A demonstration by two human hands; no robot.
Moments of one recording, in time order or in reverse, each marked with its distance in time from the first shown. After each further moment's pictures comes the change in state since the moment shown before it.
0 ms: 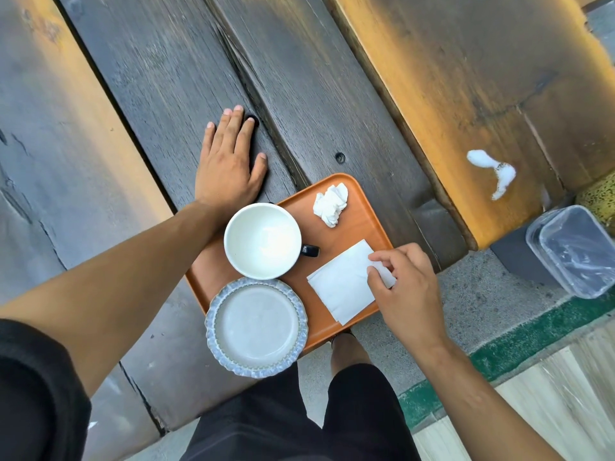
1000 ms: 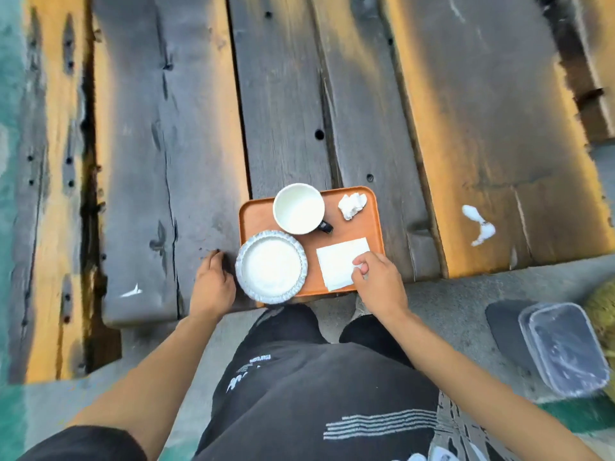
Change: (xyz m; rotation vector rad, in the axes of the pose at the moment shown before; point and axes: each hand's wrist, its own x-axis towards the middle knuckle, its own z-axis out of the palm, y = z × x) left_hand -0.298 0.063 -0.041 -0.429 -0.135 -0.978; right_hand -0.002 -0.008 -0.033 -0.106 -0.356 -0.261
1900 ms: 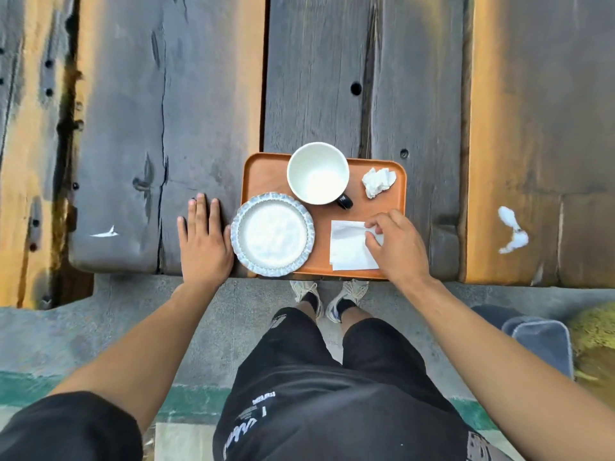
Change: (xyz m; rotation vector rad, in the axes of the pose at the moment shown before) left_hand 0.018 -0.034 0.053 0.258 0.285 0.133; right_hand 0.061 0.016 0.003 -0.262 0.020 -0.328
